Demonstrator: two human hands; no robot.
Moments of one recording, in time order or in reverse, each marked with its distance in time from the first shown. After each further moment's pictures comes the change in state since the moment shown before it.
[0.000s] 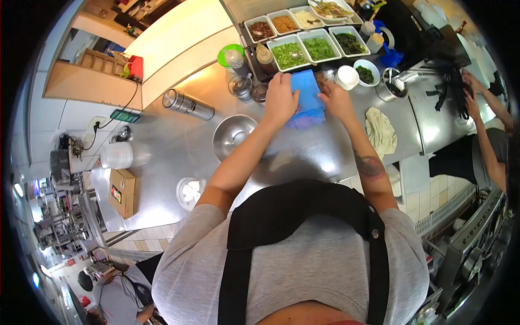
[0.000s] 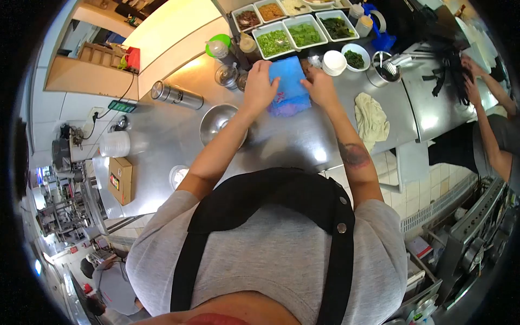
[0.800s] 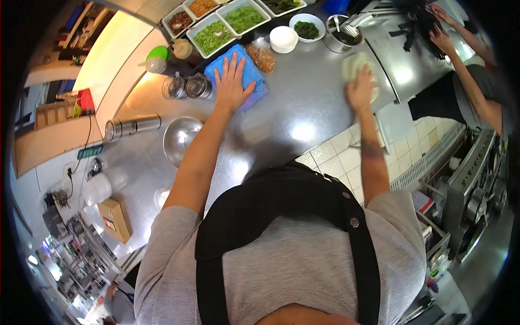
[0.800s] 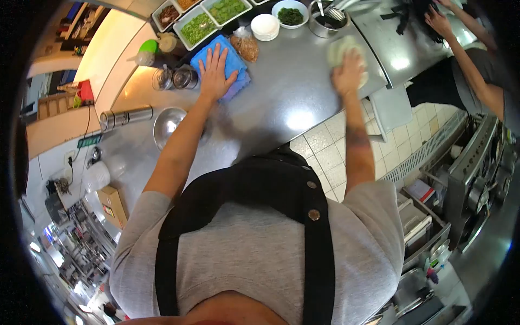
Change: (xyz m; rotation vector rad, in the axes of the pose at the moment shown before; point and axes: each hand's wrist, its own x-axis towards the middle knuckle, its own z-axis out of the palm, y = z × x) left_hand -0.027 -0.025 0.087 0.243 -0.362 0.178; right_hand -0.132 0.224 -0.105 -0.658 0.247 0.242
